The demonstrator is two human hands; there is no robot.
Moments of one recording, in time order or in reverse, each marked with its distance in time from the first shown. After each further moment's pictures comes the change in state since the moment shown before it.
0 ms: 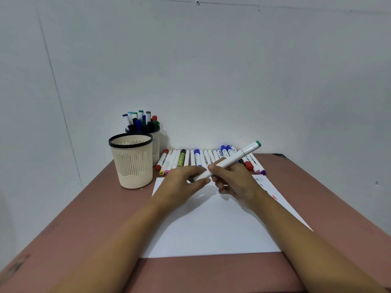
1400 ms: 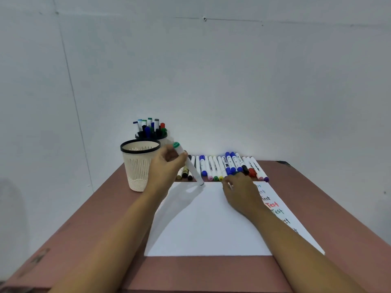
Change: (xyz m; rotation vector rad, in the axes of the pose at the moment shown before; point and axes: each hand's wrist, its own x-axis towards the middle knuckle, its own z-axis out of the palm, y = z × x) left_hand 0.016 0.012 -0.035 -0.586 0.435 -0.239; right_hand 0.017 0.044 -0.016 -1.072 0.292 -0.171
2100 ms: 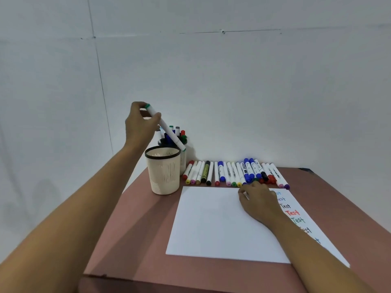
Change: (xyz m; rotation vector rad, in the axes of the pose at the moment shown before) left_hand 0.081 0.078 -0.073 0.341 0.266 0.264; right_hand -0.001 -0.003 -0.002 -0.178 -0.117 -0.036
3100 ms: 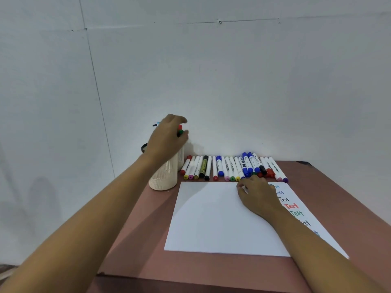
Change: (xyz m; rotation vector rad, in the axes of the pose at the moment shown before) left_hand -0.042 -0.005 0.036 0.562 -0.323 0.419; right_hand 0.002 -0.001 -0.001 0.000 -0.016 0.013
